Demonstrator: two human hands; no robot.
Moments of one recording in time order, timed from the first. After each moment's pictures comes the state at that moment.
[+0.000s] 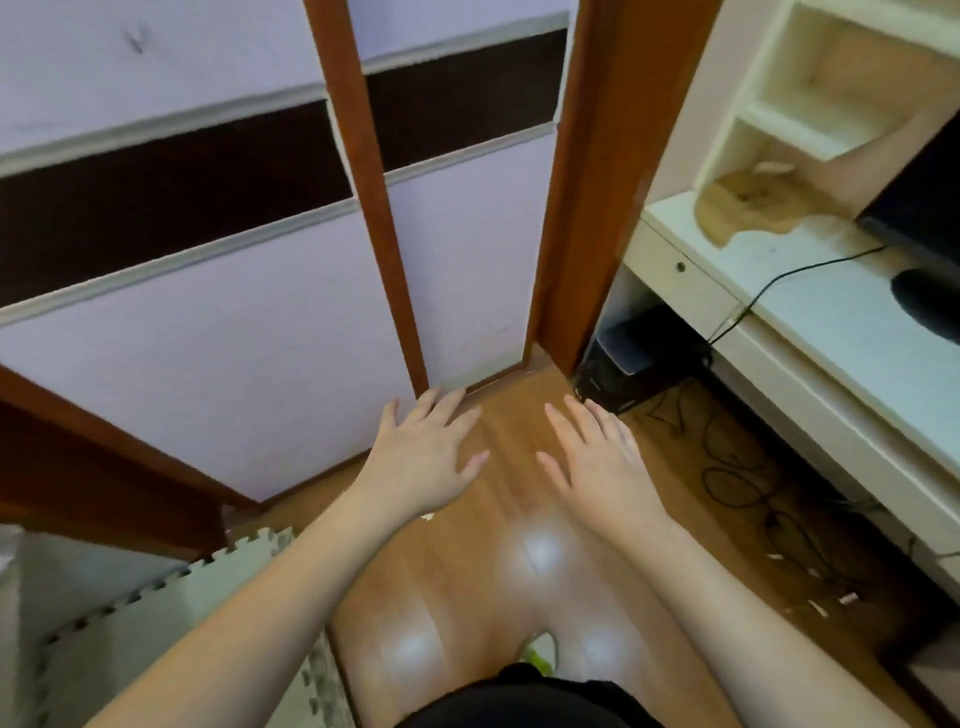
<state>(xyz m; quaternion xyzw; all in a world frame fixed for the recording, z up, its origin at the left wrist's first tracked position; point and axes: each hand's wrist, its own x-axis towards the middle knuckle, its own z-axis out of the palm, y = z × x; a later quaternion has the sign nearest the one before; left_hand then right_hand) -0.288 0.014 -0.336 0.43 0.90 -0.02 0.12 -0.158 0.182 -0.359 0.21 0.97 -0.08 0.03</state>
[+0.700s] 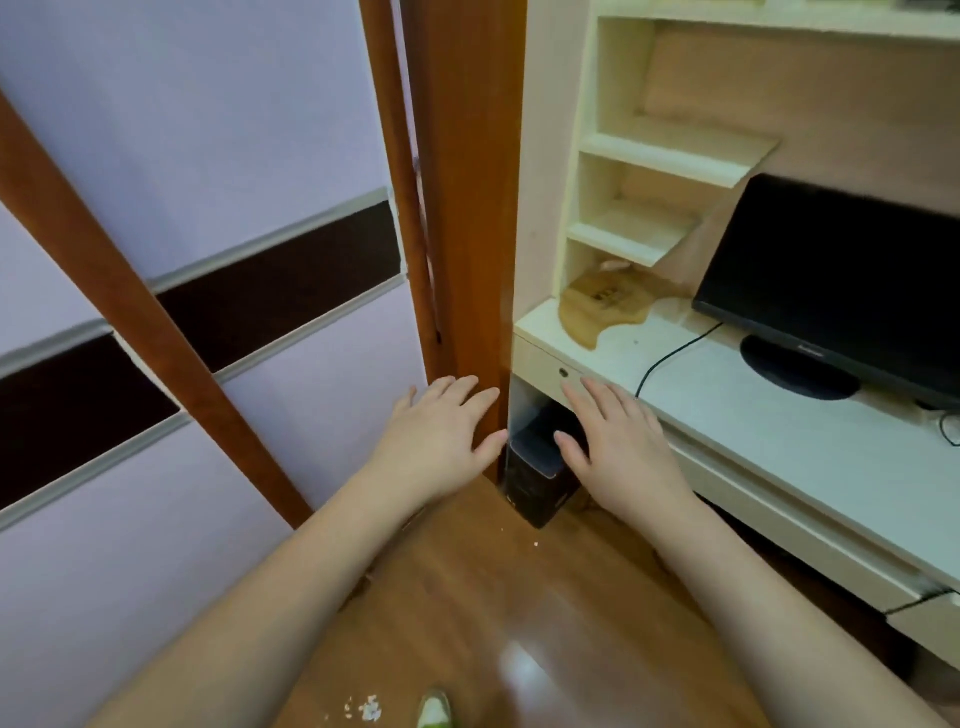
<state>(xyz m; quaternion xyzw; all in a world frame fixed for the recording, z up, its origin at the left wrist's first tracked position) -0.383 0.270 -0.246 0.54 0.84 0.03 0.05 -0.217 0.386 -0.267 0.36 0.93 -0.06 -0.08</state>
